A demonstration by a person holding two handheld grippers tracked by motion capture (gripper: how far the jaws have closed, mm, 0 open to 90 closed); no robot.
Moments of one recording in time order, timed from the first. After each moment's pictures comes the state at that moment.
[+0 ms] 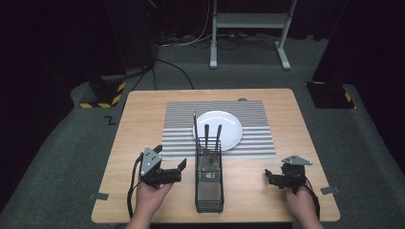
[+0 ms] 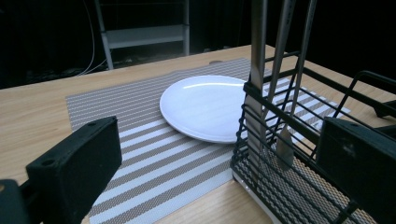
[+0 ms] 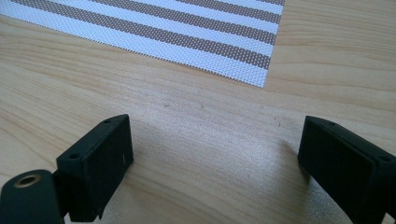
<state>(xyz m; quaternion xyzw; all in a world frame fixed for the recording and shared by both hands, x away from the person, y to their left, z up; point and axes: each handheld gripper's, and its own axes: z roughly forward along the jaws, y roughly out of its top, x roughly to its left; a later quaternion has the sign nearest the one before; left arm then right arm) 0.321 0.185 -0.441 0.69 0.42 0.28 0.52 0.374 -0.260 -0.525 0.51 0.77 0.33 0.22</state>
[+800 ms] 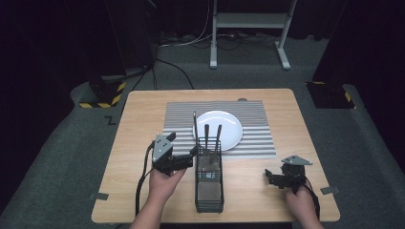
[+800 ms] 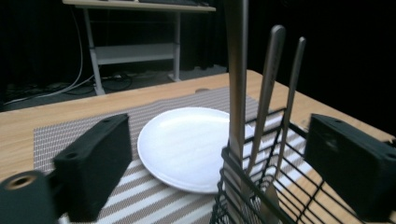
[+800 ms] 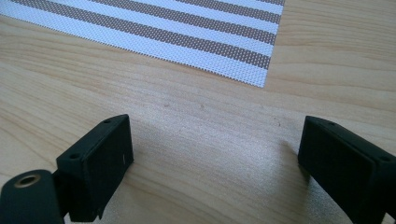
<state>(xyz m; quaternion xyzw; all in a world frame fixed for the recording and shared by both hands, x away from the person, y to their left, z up) 0.353 0.156 -0.424 0.67 0.41 0.28 0.56 0.374 -0.260 -0.525 0.51 0.77 0.33 0.22</state>
